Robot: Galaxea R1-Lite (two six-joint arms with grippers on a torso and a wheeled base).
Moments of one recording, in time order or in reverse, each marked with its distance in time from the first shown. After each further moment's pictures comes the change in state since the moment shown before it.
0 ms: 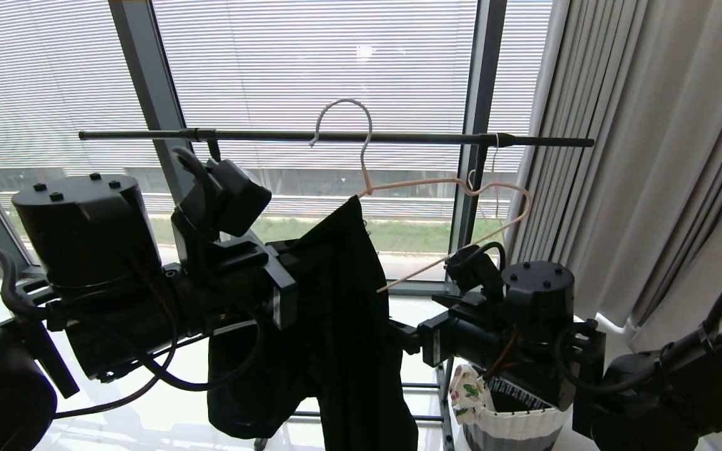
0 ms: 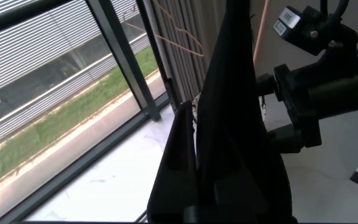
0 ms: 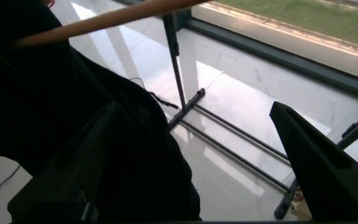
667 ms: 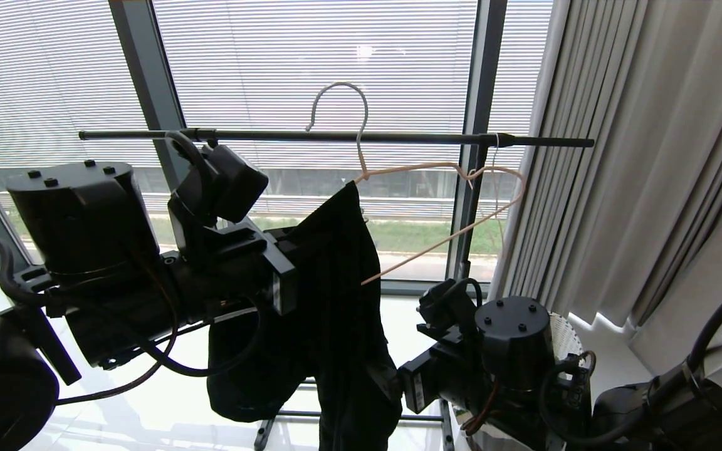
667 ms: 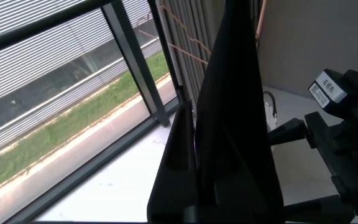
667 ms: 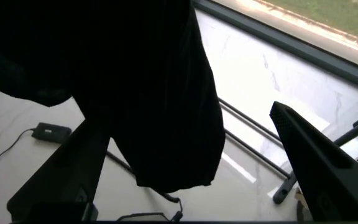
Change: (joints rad) left arm 0.003 0.002 -0.030 -0.001 0.005 0.001; right arm 0.108 0.026 0.043 0.002 -0.080 -0.011
